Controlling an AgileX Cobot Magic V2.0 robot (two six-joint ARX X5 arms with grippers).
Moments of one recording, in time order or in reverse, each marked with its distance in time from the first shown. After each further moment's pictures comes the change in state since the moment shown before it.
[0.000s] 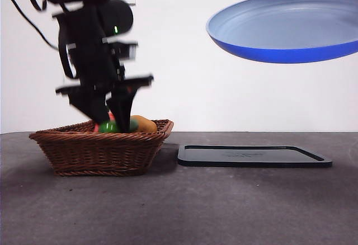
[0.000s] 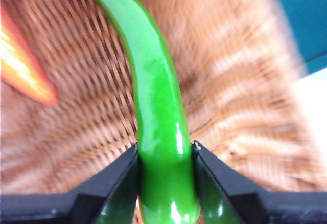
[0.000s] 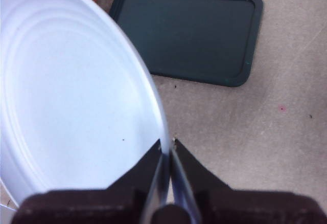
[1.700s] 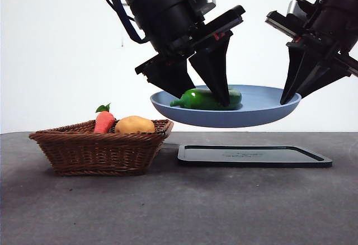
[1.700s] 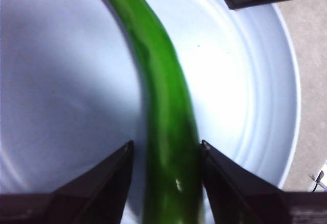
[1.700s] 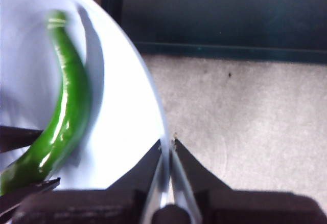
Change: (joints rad) left arm -0.340 -0.061 0.000 0.063 0.161 -0.008; right arm 0.100 0.497 -0.002 0.255 -0.154 0.237
